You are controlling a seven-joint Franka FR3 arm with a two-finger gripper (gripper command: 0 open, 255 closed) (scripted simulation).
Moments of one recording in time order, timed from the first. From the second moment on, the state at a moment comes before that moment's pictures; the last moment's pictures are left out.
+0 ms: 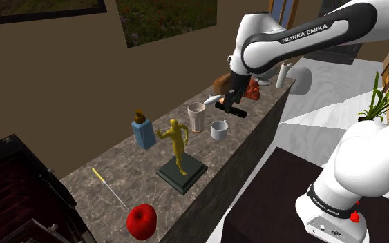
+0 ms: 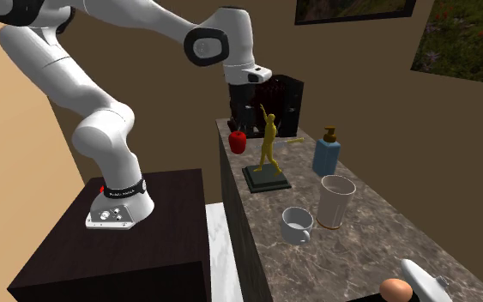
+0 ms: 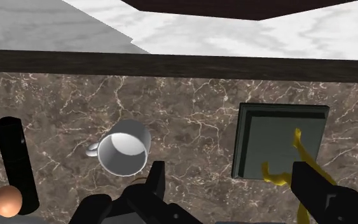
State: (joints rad) arm -0.01 -0.49 -0.05 -2.53 0.03 2.15 -0.17
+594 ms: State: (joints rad) arm -0.04 -0.17 -0.08 -2.48 0.00 2.41 -0.19
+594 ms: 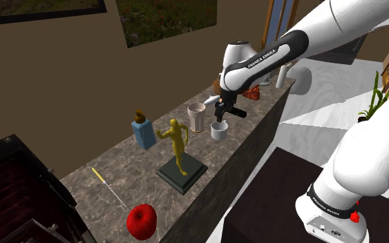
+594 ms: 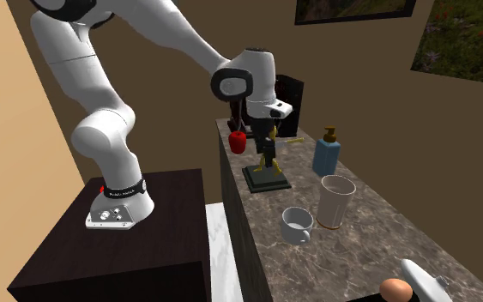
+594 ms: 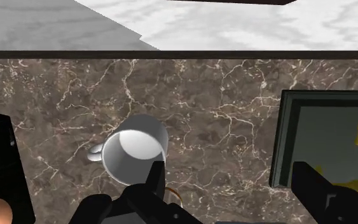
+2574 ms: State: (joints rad) arm -0.09 0.53 -0.09 -2.14 0.02 2.75 -0.22
